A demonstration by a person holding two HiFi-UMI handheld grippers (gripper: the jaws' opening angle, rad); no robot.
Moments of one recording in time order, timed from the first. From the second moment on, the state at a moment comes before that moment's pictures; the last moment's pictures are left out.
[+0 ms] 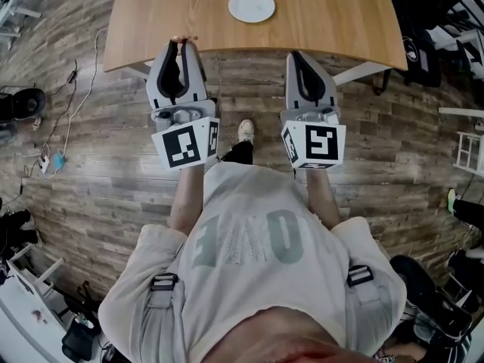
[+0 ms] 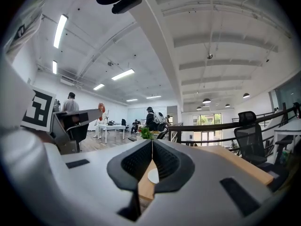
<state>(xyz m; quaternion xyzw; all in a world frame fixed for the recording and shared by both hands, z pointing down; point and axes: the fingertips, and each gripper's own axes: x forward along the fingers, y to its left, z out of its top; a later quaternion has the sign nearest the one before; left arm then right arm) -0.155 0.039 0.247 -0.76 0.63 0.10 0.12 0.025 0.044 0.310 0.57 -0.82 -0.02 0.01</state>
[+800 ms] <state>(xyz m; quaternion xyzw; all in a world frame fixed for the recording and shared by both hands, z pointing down) -0.151 -0.078 0.239 -0.79 0.58 0.13 0.13 0.011 -0.054 0.303 0.58 -0.81 -0.05 0.04</state>
